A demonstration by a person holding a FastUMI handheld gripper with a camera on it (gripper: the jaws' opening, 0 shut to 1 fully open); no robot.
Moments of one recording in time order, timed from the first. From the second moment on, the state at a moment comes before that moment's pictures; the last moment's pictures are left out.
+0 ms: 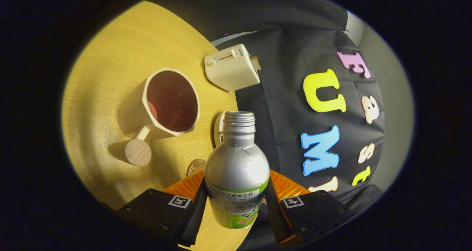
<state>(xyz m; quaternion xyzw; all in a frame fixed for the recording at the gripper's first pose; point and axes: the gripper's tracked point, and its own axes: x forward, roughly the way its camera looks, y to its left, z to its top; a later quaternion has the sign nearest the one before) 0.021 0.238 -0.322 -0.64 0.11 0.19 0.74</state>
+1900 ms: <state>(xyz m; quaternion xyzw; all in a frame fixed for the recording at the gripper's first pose) 0.049 0.256 -0.283 -0.79 0.00 0.23 0.57</state>
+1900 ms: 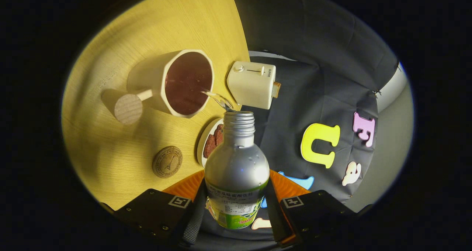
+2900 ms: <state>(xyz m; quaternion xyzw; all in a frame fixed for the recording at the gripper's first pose) 0.062 0.250 -0.256 -0.80 -0.02 0.22 0.56</state>
